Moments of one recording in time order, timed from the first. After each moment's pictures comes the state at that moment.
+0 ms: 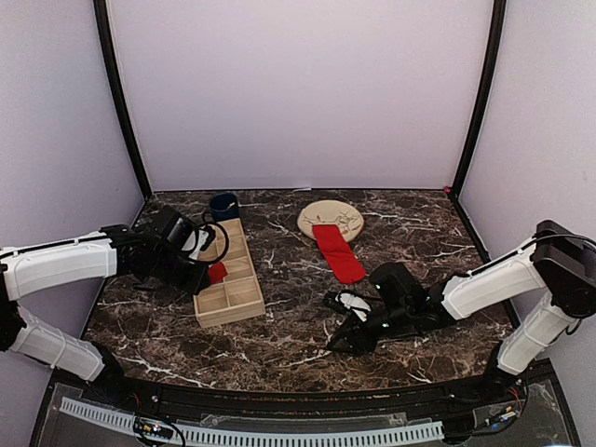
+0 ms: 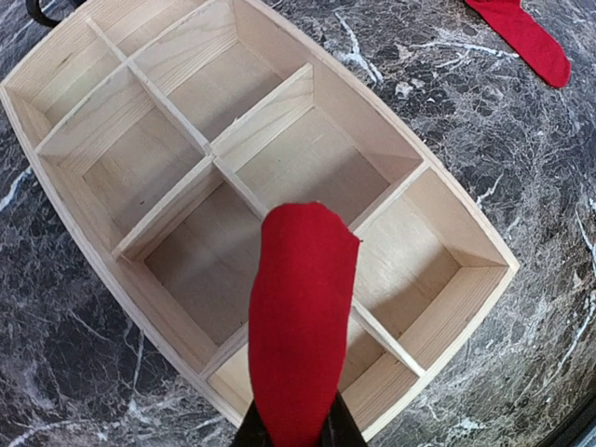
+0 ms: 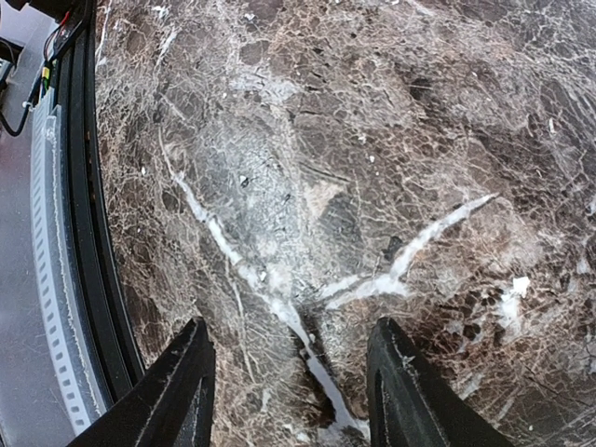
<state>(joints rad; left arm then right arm) -0.63 1.27 0.84 -0.59 -0.07 -0.22 0.94 1.56 0.56 0.19 -0.47 0.15</state>
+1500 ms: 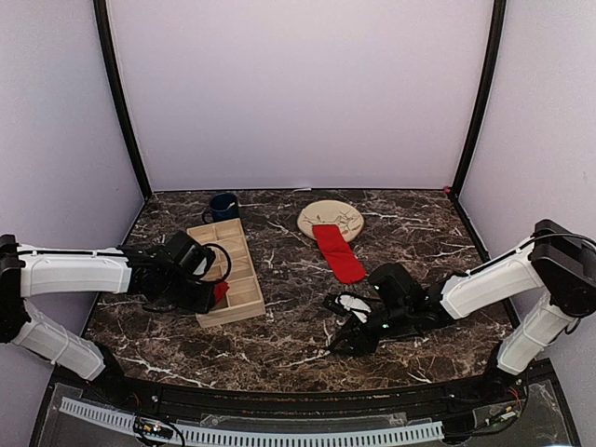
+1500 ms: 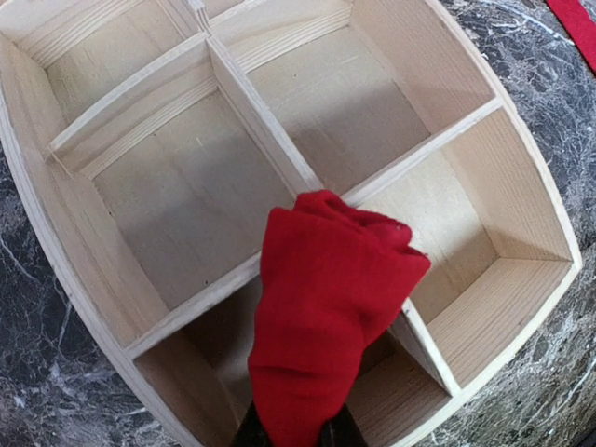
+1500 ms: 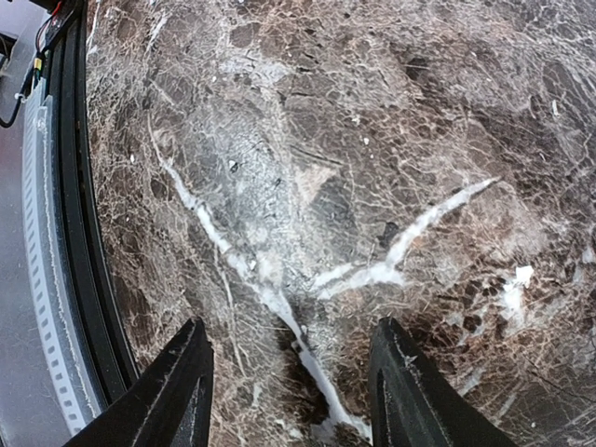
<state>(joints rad) -0.70 1.32 0.70 -0.48 -0.11 -0.47 0.94 1.57 0.57 0.16 -0.46 0.13</state>
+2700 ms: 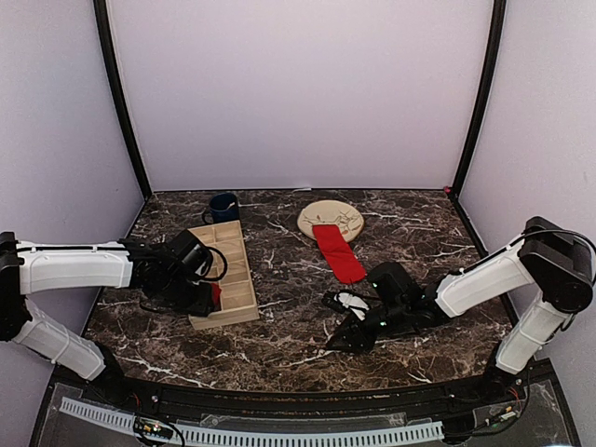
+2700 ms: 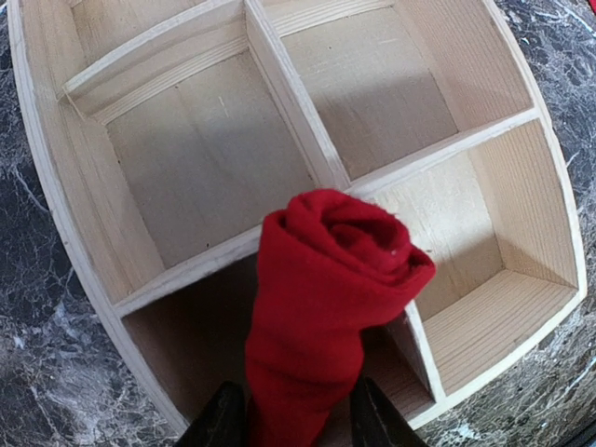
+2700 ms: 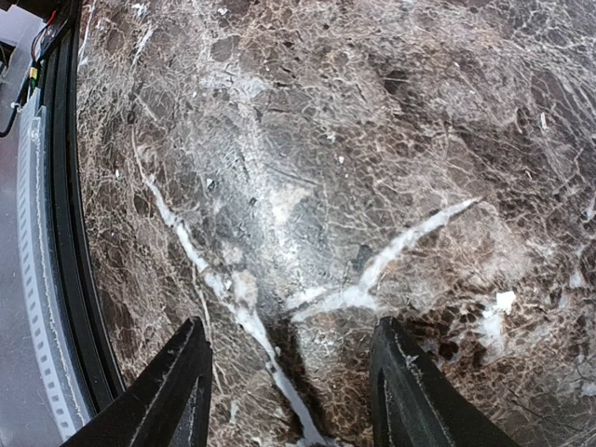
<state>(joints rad) -0.72 1.34 0.76 -0.64 -0.12 -0.58 0.91 1.62 0.58 0.21 -0.48 0.12</state>
